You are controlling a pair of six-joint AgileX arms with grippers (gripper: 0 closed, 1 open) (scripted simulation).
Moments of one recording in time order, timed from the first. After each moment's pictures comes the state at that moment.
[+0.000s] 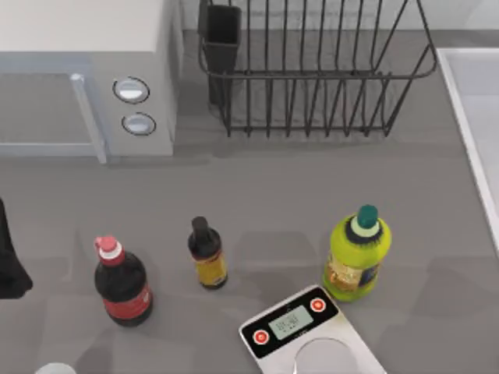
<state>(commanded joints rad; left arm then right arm) 0.00 0.00 0.00 0.00 0.00 0.00 -0.63 1.70 1.74 -1.49 -0.06 -0.62</state>
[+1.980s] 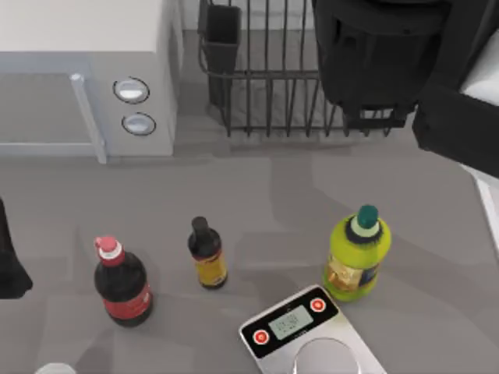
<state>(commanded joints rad) 0.00 0.00 0.00 0.00 0.00 0.00 1.00 1.52 1.44 0.04 1.02 0.03</state>
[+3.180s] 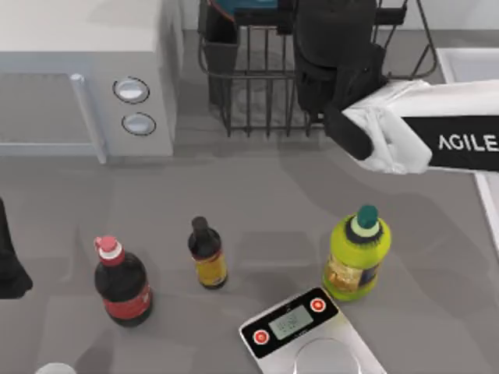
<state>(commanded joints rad) 0.00 0.00 0.00 0.00 0.00 0.00 0.63 2.04 1.33 0.70 0.67 0.02</state>
